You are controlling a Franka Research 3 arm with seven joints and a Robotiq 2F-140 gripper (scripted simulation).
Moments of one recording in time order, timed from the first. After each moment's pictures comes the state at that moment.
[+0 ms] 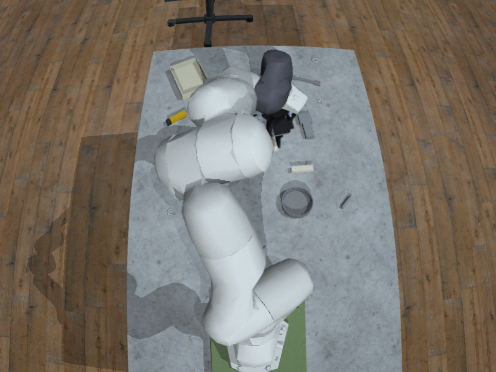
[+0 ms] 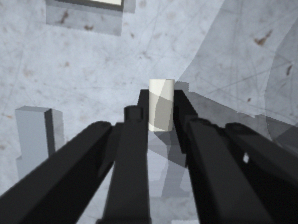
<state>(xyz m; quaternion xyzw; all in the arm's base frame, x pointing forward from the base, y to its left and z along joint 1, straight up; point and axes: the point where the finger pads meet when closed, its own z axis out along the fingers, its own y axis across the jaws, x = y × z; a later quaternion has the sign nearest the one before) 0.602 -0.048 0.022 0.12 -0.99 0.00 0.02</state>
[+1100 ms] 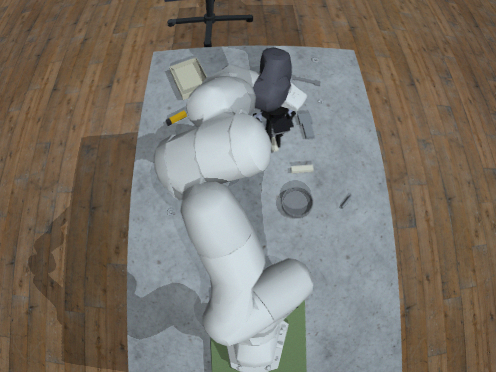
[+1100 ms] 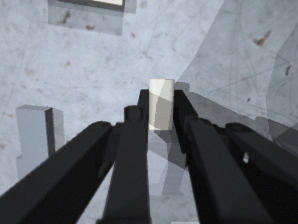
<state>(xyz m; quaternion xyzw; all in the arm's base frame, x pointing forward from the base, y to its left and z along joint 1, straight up) 0.603 -0.047 0.023 0.12 -0.99 0.01 0.03</state>
